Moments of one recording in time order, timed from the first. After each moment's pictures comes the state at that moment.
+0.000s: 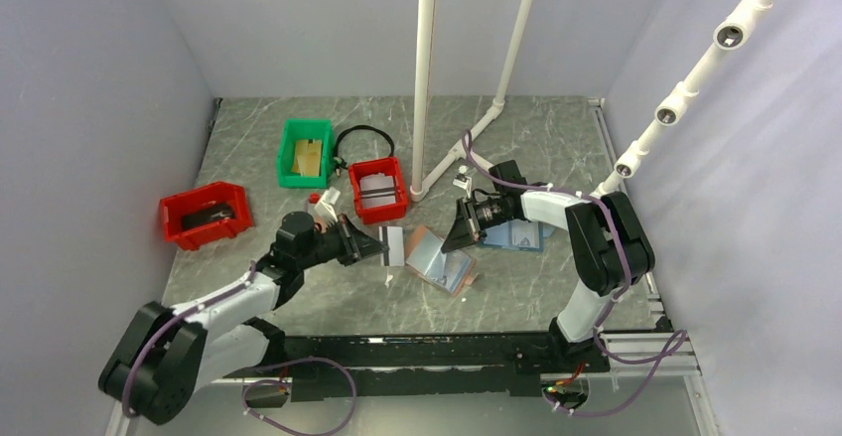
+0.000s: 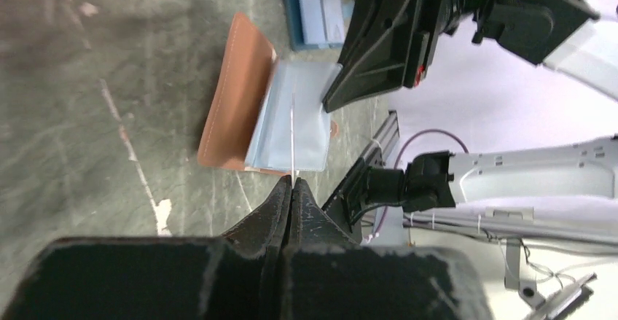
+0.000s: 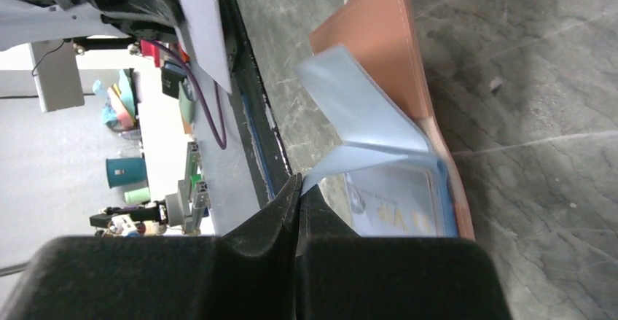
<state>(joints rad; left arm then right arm) -0.48 1.11 0.25 0.56 0.55 -1.01 0.33 1.72 0.88 -0.30 -1.14 0.11</state>
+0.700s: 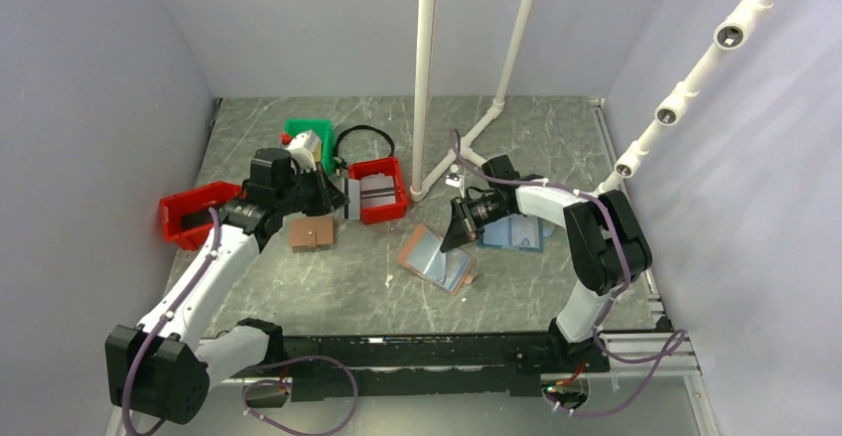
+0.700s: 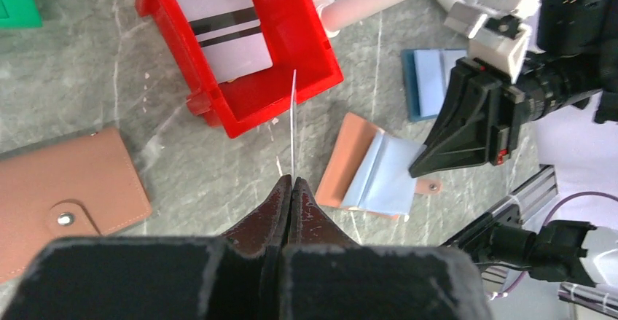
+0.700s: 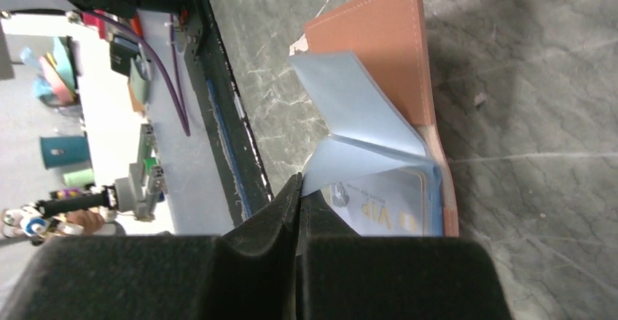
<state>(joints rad) -0.26 1.06 0.85 -0.36 0.36 -0.46 0.36 1.74 0.95 -0.42 -1.05 -0.02</state>
